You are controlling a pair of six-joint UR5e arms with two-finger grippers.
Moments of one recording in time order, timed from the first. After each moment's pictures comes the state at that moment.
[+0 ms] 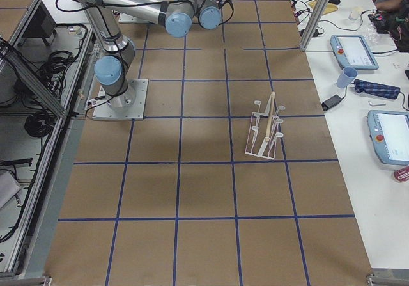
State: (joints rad) left arm -1.54 -1.52 -1.81 -1.69 0.32 0.36; right arm 1.40 -1.64 1.87 -1.15 -0.32 -1.24
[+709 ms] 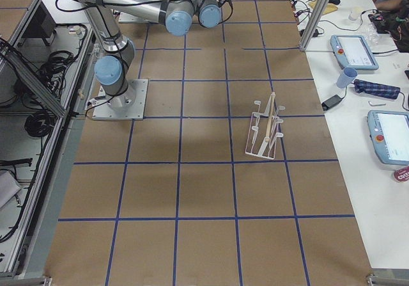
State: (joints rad) left arm -1.54 -1.54 -1.82 -1.67 0.32 0.35; right arm 1.41 -1.65 1.87 -1.15 -0.32 -1.17
